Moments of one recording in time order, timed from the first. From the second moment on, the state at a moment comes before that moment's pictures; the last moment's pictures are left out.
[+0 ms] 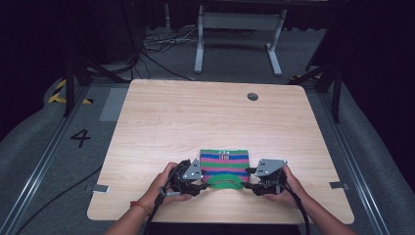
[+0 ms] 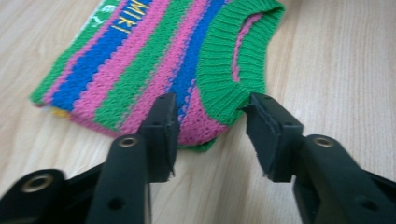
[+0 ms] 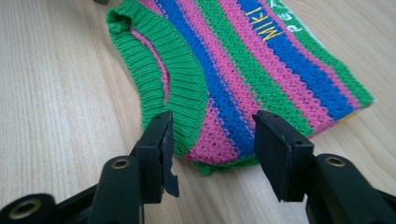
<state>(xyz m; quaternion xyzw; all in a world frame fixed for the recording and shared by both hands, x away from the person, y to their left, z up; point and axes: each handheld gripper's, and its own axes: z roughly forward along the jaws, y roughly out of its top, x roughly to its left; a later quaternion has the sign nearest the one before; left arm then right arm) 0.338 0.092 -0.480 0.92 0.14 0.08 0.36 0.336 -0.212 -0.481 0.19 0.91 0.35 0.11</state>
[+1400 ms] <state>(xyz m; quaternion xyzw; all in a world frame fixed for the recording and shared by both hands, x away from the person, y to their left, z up) 0.311 0.233 -0.480 0.91 0.27 0.15 0.29 0.312 -0.336 -0.476 0.31 0.88 0.30 0.18</state>
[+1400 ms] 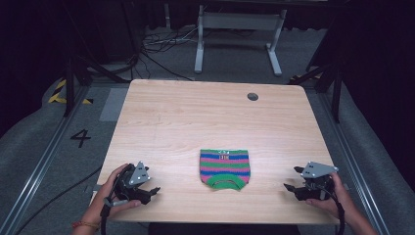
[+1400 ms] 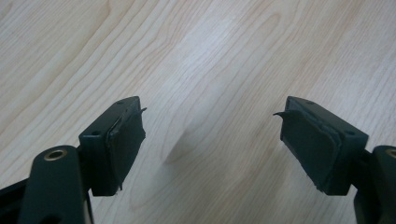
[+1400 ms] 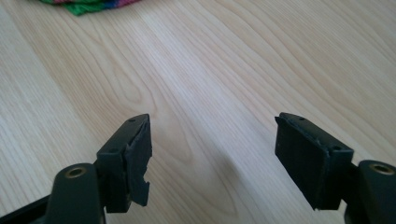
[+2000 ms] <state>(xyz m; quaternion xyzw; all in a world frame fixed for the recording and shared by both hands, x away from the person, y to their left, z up) 0.307 0.272 -0.495 0.88 0.34 0.13 0.32 0.294 -0.387 -0.496 0.39 0.84 0.34 0.17</state>
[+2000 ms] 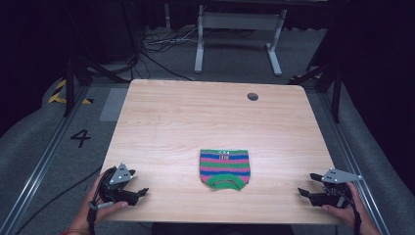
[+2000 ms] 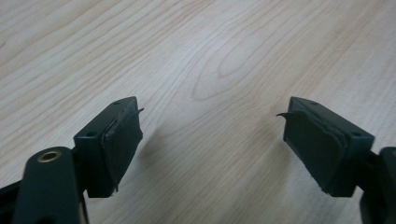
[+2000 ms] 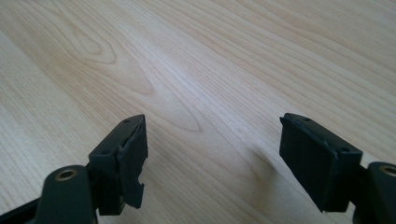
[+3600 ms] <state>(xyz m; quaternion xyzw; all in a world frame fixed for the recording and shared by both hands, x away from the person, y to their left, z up) 0.309 0.276 -0.503 0.84 0.43 0.14 0.31 0.295 -0.397 -0.505 0.42 0.82 0.35 0.16</state>
